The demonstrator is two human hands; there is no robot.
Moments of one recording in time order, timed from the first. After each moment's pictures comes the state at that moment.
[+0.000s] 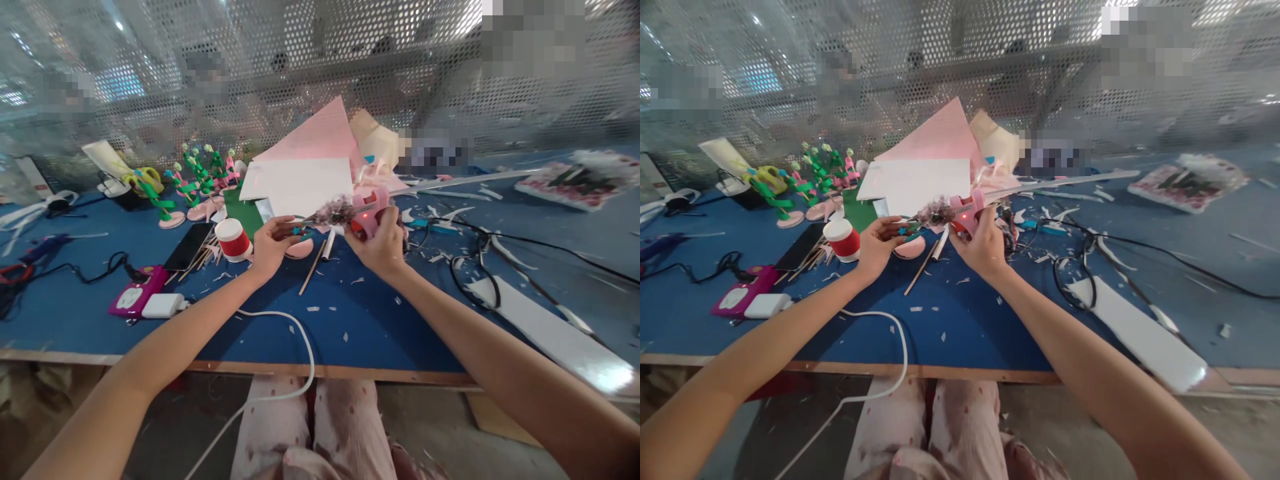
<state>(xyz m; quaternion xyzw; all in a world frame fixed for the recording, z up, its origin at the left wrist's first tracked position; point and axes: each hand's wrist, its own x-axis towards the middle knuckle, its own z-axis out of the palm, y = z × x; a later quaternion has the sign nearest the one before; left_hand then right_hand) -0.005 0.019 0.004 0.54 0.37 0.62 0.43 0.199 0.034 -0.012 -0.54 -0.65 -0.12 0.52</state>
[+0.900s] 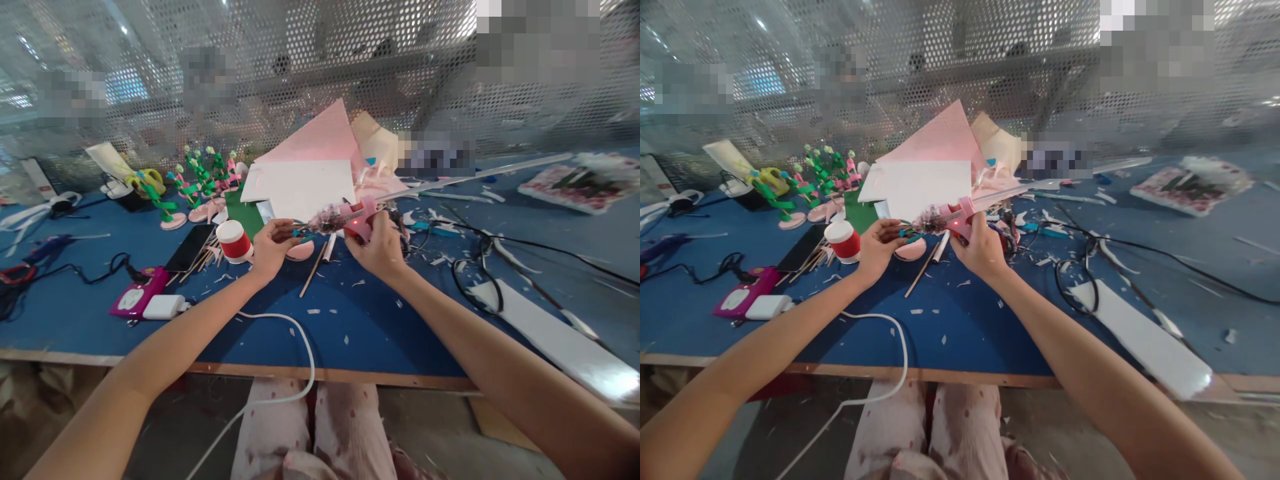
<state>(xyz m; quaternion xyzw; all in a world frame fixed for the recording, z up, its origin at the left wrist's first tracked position) -0.005 0.017 0.006 0.55 0.43 0.61 0.38 0.200 0.034 -0.011 -0.52 -0.70 -0.09 0.48</state>
